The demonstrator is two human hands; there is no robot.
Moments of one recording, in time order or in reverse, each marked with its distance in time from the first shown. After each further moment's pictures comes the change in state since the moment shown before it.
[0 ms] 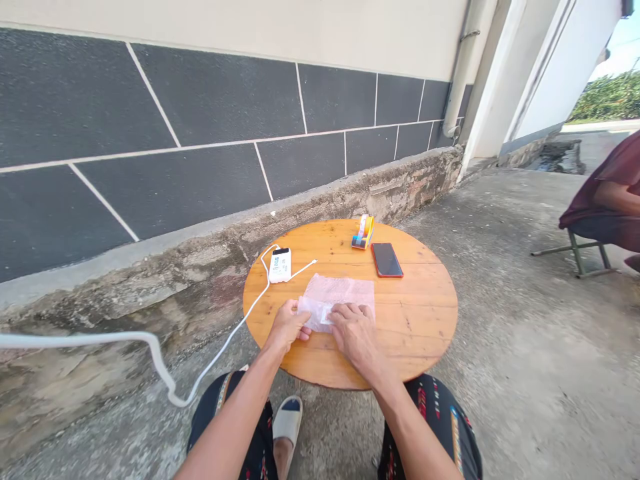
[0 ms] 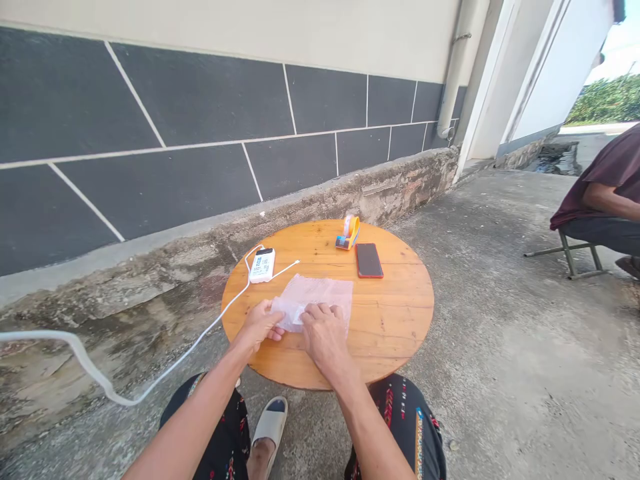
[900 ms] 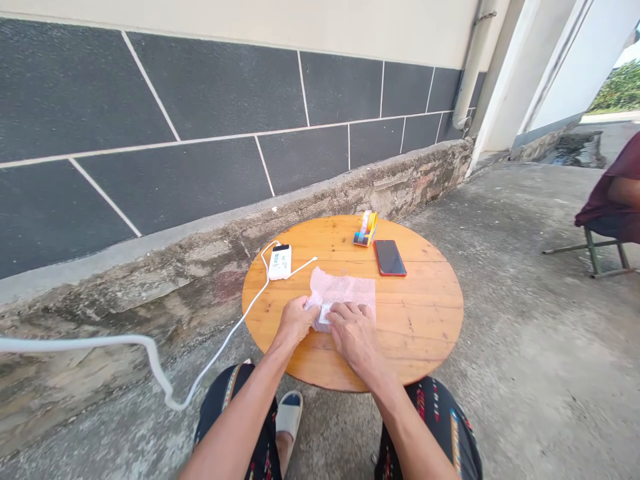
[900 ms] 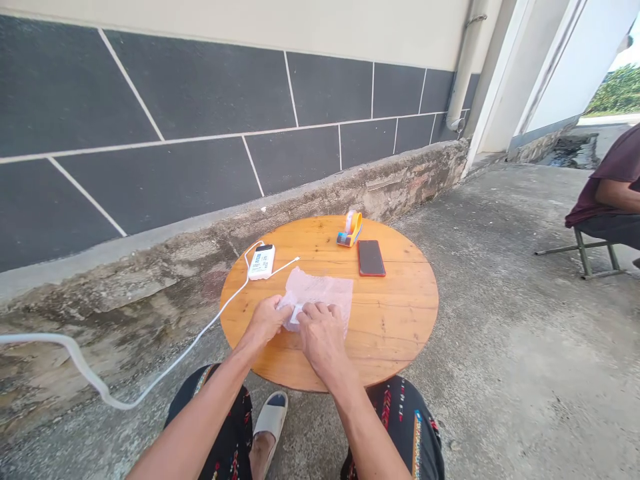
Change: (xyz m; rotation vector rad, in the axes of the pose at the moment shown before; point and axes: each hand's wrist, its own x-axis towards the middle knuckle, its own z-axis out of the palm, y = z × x) left_hand 0.005 0.004 0.018 0.247 0.034 0.225; right_hand 0.002 0.002 -0.001 -0.013 -0.025 -0.012
